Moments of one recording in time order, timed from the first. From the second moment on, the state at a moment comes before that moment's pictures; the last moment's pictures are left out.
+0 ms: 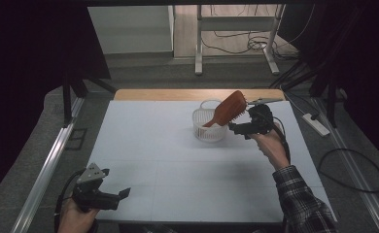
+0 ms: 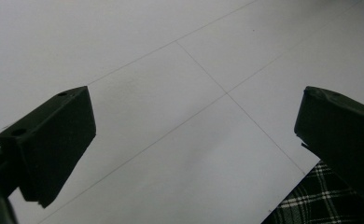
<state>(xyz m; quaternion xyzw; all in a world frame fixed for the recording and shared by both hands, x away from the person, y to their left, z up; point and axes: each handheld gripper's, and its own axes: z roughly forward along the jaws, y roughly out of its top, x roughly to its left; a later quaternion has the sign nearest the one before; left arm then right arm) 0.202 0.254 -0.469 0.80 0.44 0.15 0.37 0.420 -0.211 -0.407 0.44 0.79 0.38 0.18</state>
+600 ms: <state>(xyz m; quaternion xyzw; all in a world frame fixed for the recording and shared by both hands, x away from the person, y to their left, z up) 0.201 0.253 -0.468 0.80 0.44 0.16 0.37 0.401 -0.217 -0.410 0.42 0.80 0.38 0.16</state>
